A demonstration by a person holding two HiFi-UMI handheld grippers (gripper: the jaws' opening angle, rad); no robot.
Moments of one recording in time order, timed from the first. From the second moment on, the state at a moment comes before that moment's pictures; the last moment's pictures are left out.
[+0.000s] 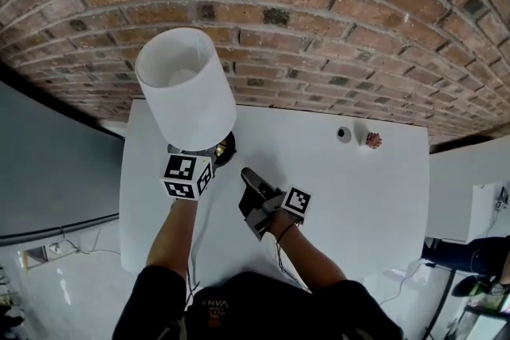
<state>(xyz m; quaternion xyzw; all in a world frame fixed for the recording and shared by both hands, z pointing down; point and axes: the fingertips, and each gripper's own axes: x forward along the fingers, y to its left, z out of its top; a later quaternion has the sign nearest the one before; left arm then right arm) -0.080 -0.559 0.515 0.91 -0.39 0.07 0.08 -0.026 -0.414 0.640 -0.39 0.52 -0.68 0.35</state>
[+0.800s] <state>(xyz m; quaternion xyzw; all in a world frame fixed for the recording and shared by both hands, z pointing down) -0.078 -0.586 0.519 0.92 -0.40 0.02 0.02 -0.009 -0.410 0.633 -0.39 0.54 -0.66 0.35</state>
